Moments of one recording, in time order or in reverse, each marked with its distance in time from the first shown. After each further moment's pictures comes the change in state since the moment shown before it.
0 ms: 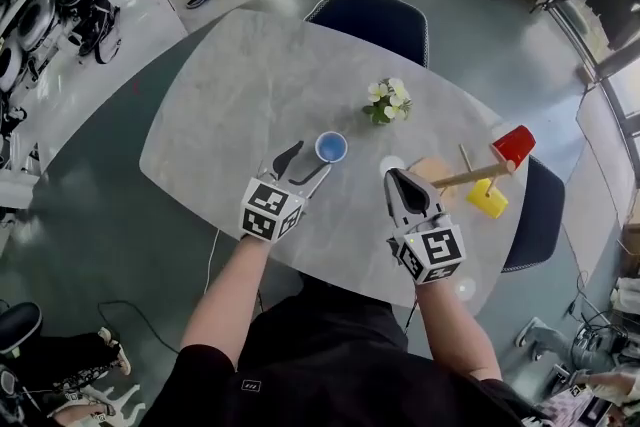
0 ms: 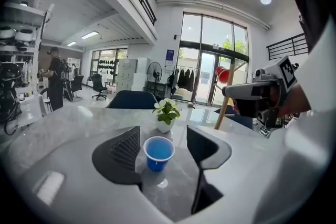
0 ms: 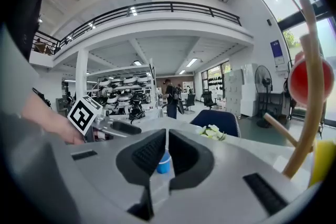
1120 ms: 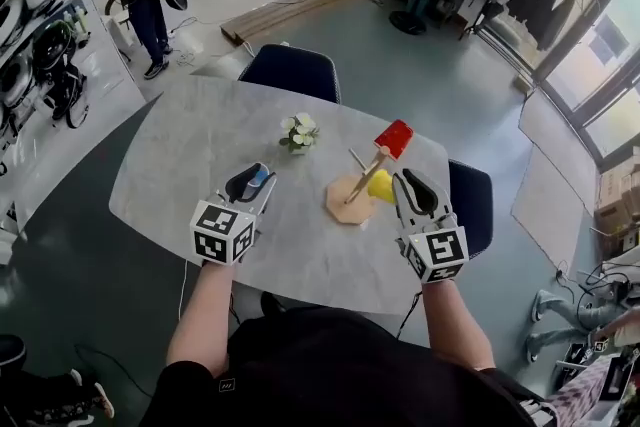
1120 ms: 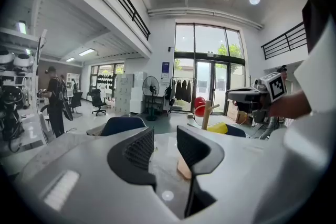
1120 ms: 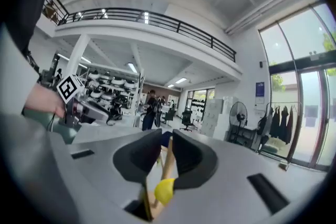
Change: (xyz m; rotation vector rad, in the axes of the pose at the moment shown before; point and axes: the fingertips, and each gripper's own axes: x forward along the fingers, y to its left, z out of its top) left arm -0.041 -0.111 0.130 0.073 -0.110 0.024; right arm -0.184 -0.111 0.098 -0.235 -0.112 -0.235
